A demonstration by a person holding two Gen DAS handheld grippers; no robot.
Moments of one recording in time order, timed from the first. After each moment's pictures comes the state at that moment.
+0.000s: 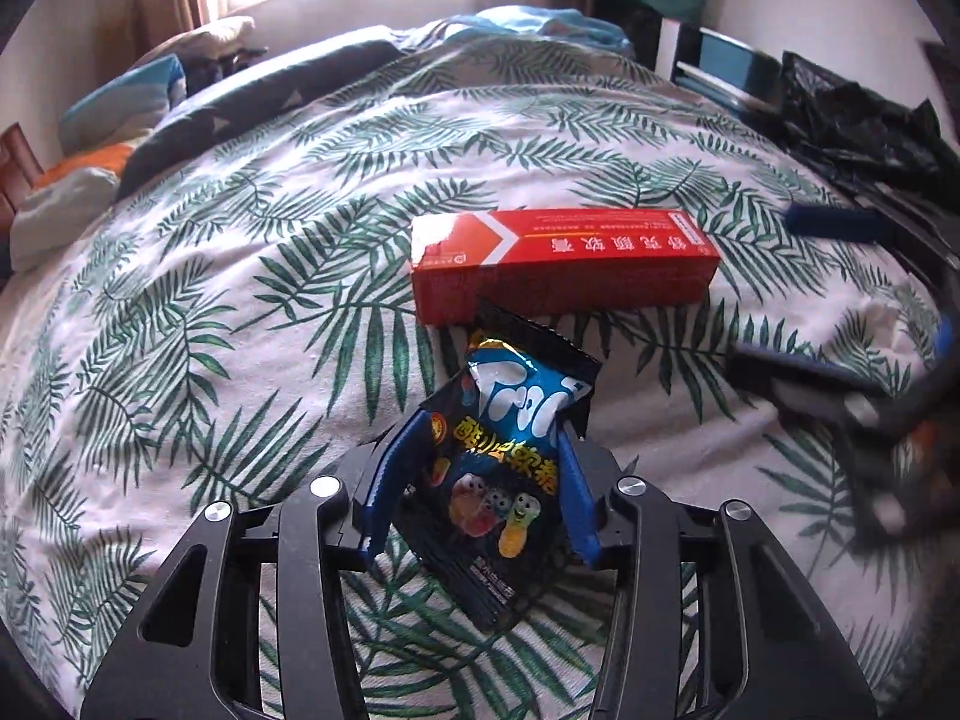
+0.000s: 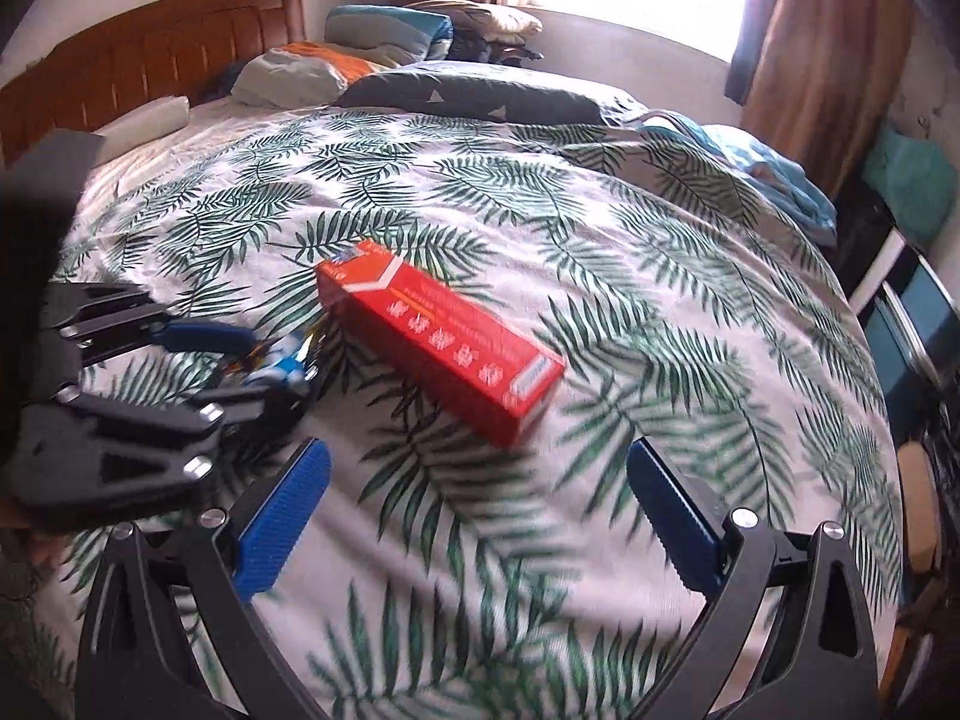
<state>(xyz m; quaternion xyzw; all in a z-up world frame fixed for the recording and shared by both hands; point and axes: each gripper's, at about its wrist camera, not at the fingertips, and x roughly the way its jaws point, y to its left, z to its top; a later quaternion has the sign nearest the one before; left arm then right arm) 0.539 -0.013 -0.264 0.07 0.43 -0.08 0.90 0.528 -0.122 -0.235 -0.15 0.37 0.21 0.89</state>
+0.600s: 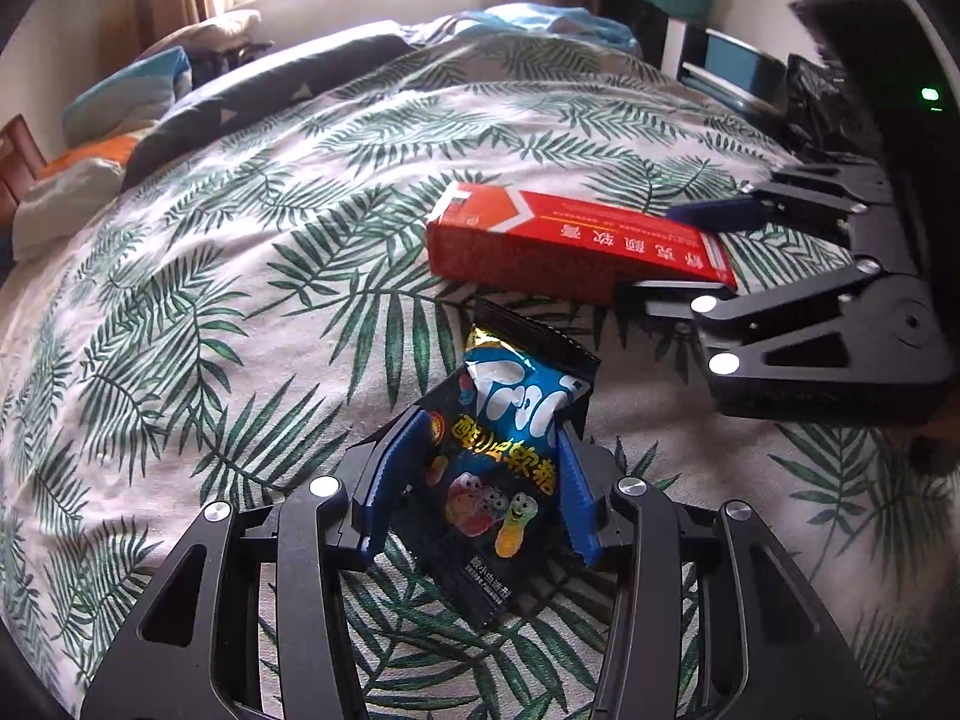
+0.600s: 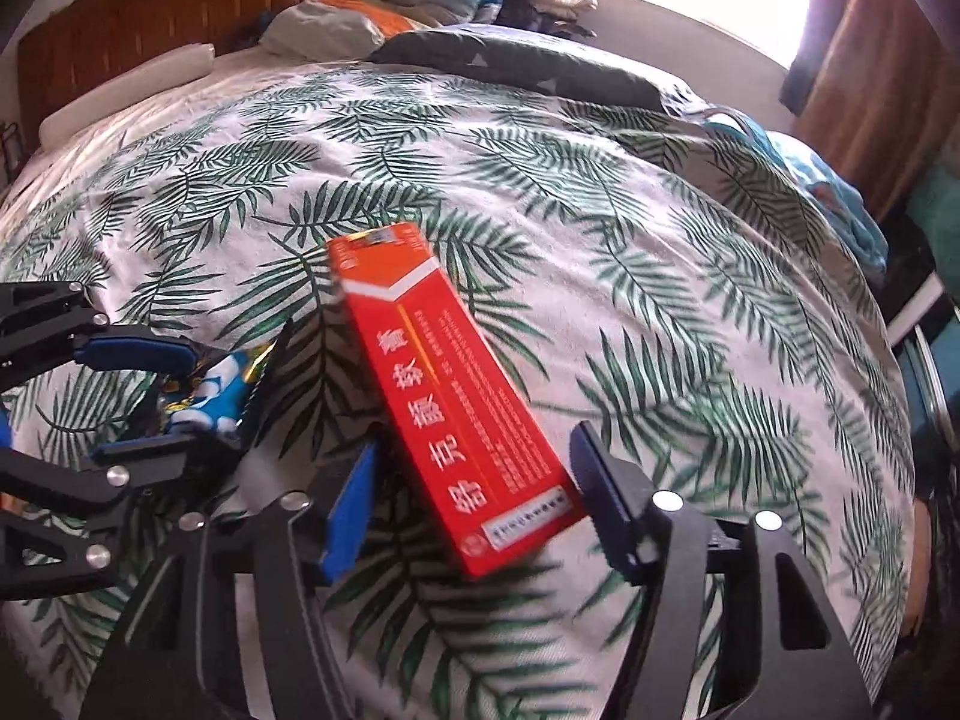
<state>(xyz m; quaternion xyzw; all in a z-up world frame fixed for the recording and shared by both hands) 0.539 -0.006 -0.264 0.07 0.43 -0.08 0.90 0.570 -0.092 -0.254 -0.18 0.41 0.24 0.86</state>
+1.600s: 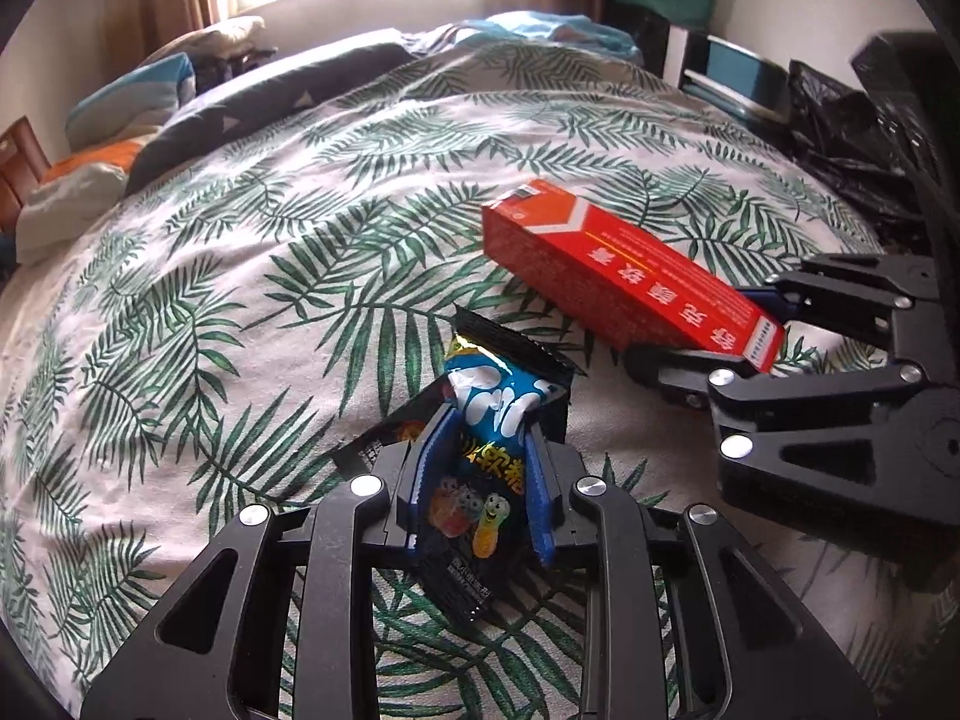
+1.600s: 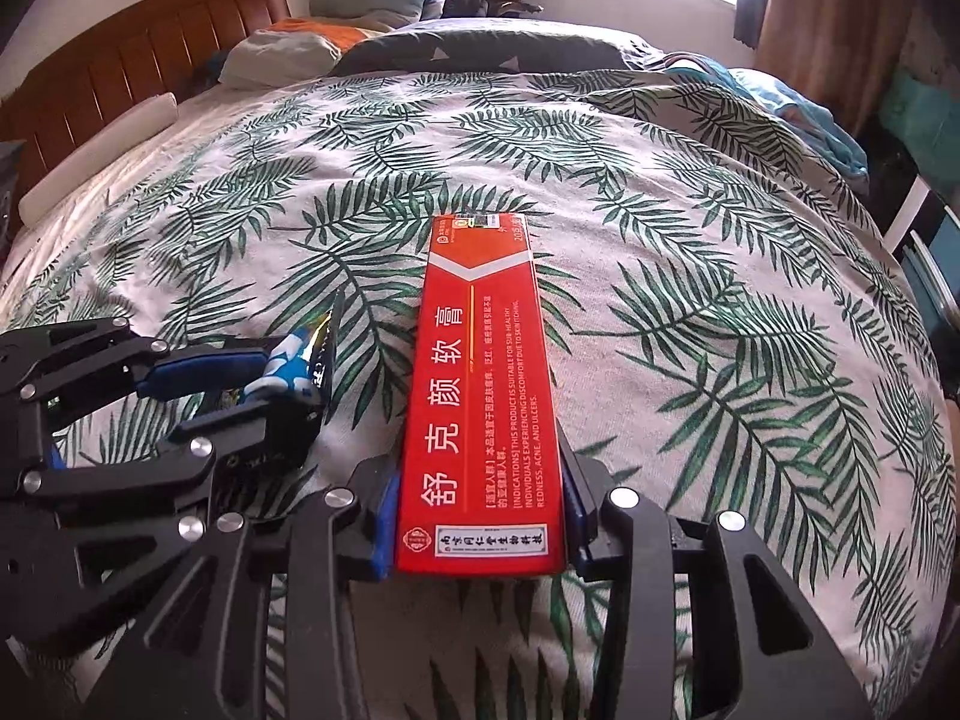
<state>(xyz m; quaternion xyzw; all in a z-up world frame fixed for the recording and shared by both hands) 0.538 -0.011 -0.262 0.06 0.42 -0.07 0.90 0.544 -0.092 -0.258 -0.10 0.44 0.21 0.87</state>
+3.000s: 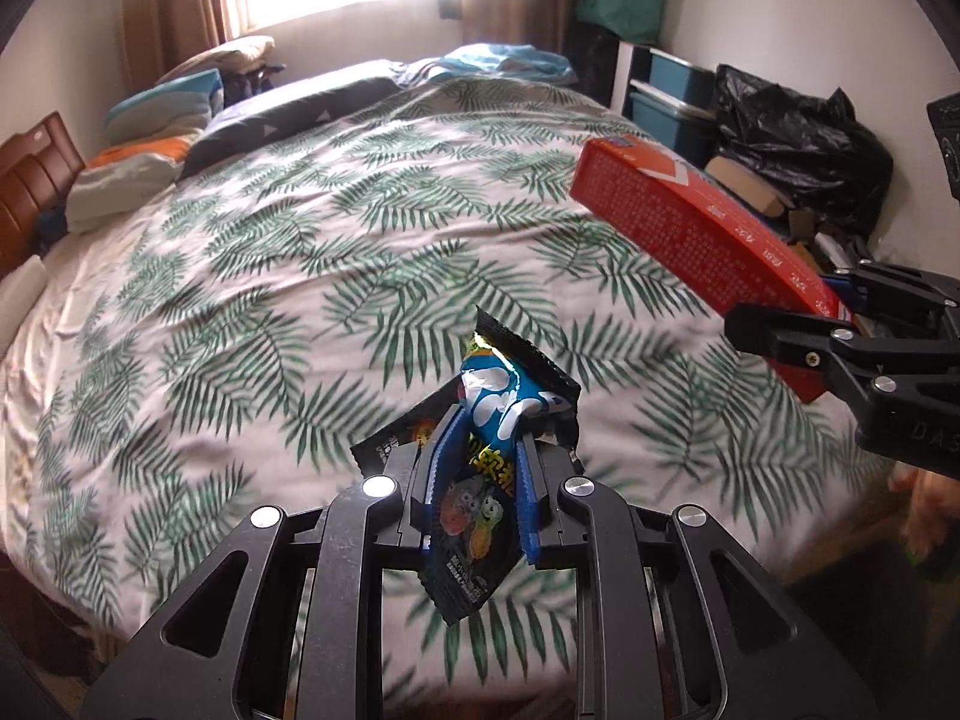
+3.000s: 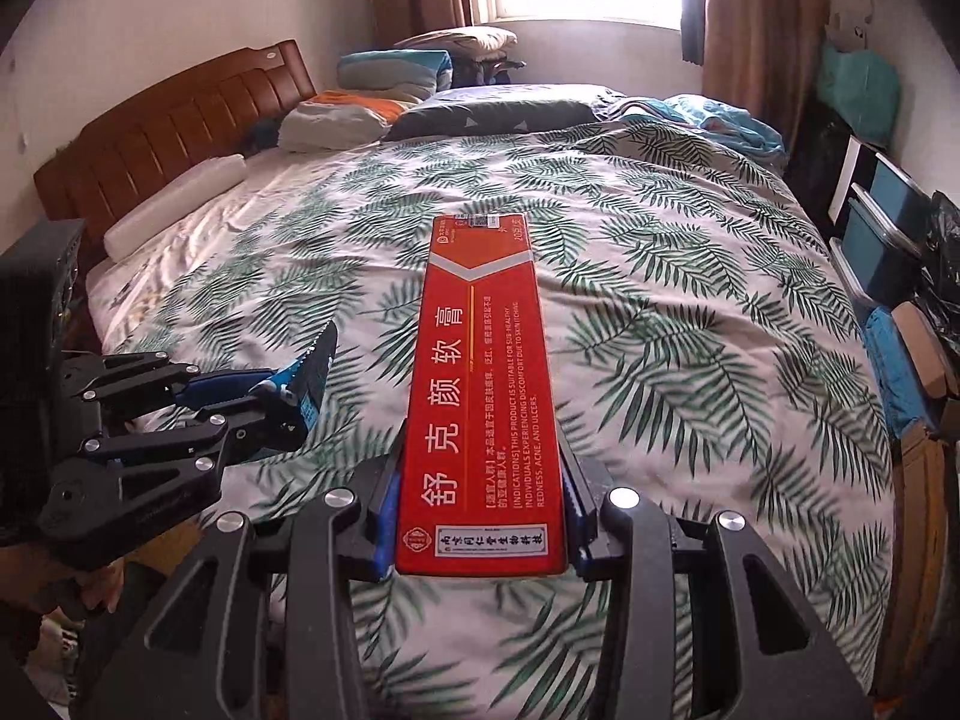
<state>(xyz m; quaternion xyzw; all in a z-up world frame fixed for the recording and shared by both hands) 0.244 -0.011 -0.162 0.06 0.42 -0.09 0.90 0.237 -0.136 -0.136 -0.03 0.40 0.21 0.89</state>
